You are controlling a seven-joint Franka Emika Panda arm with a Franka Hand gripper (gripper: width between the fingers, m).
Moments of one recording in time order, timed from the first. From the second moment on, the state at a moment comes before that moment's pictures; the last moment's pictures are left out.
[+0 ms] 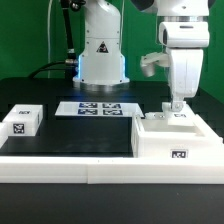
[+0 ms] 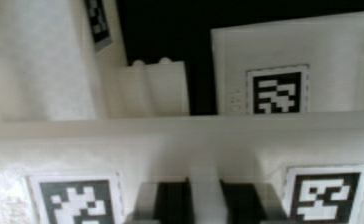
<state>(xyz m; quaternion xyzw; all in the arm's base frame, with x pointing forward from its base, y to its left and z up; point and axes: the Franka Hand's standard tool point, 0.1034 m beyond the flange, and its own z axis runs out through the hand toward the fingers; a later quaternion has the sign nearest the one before) 0.487 0.115 0.056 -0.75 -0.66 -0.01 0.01</state>
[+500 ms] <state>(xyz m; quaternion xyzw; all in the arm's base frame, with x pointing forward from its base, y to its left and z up) 0.495 0.113 0.055 -0.75 -0.66 -0.03 0.00</state>
